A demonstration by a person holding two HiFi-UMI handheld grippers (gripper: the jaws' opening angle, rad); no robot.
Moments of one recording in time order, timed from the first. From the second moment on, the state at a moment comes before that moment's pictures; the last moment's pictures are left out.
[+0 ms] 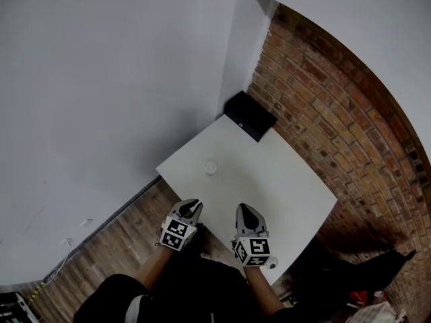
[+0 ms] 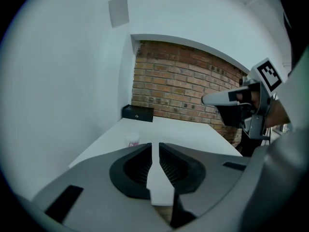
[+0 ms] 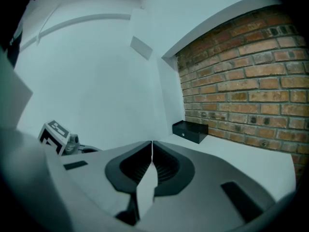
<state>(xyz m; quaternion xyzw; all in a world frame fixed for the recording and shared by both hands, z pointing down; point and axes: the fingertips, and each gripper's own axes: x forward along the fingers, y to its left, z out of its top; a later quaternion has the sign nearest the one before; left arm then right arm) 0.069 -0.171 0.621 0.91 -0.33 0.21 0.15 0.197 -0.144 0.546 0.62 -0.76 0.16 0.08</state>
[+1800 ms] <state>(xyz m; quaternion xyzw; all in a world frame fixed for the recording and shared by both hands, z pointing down) 0.117 -0.312 0.769 0.89 -0.24 0.37 0.12 0.199 -0.293 0.610 0.62 -0.74 0.21 0.17</state>
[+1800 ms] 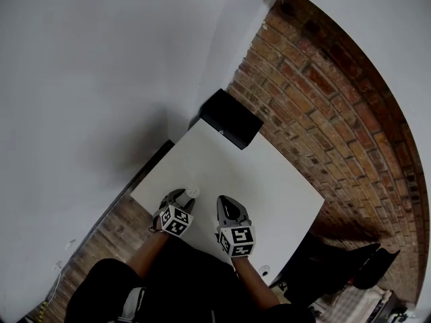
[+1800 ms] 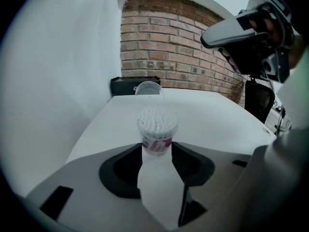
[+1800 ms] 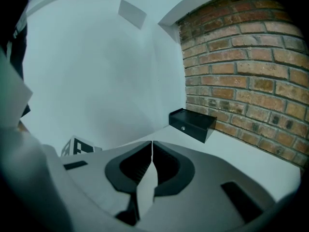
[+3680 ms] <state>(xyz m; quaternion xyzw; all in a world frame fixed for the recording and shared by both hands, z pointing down) 0.125 -0.313 0.769 0.91 -0.11 0.38 0.06 0.175 -0.334 0.681 0.45 -0.79 0.40 0.14</state>
